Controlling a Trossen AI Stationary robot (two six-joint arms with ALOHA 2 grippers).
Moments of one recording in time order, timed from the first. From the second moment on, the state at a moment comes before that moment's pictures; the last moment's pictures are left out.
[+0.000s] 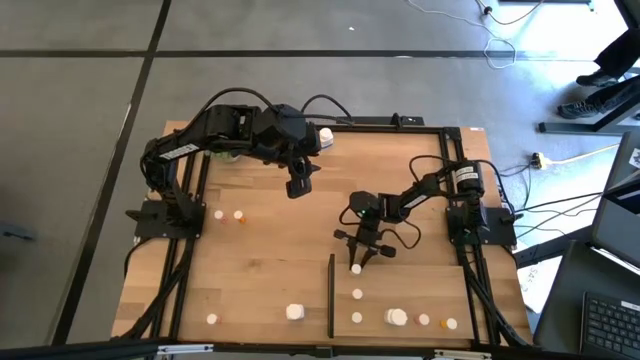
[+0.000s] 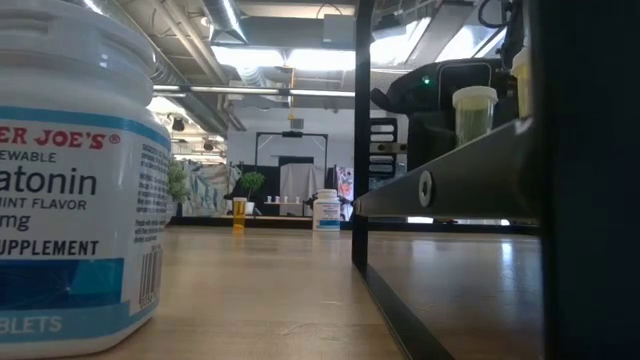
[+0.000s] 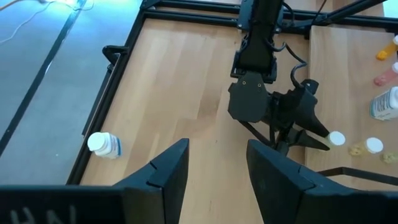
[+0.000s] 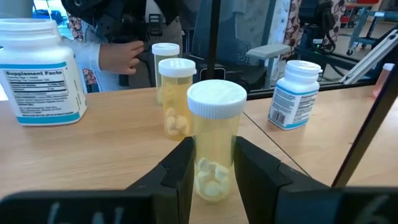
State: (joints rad) left arm 0.03 1.78 2.36 -1.27 -0.22 -0.08; right arm -0.03 2.02 0.72 0.84 -1.25 -0.51
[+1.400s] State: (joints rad) left arm 0.05 1.78 2.36 -1.27 -0.22 -0.08; right arm -0.03 2.02 0.72 0.85 -1.21 -0.50
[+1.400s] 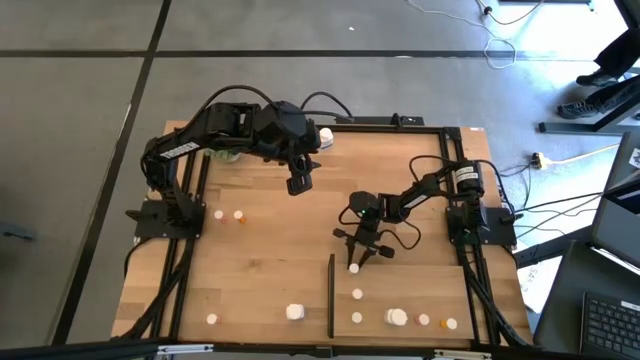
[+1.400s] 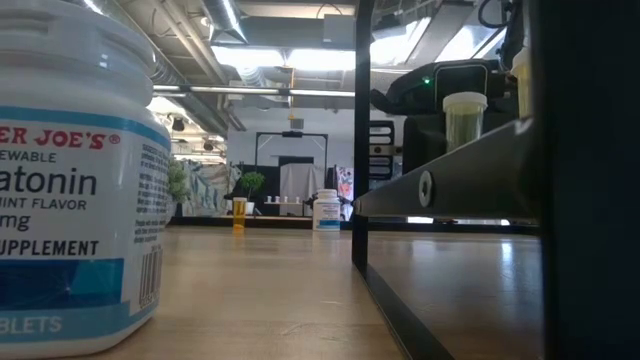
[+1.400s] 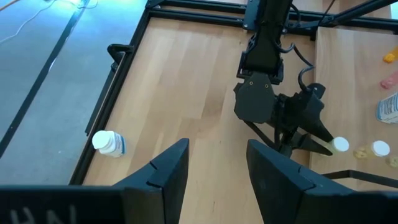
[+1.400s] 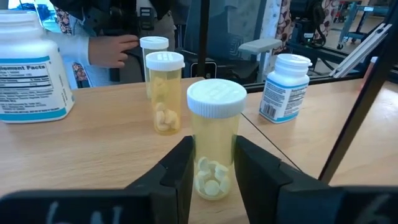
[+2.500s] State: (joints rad) left arm 0.05 1.78 2.36 -1.27 -0.03 -0.10; right arm -0.05 2.02 0.72 0.86 -1.25 -0.43
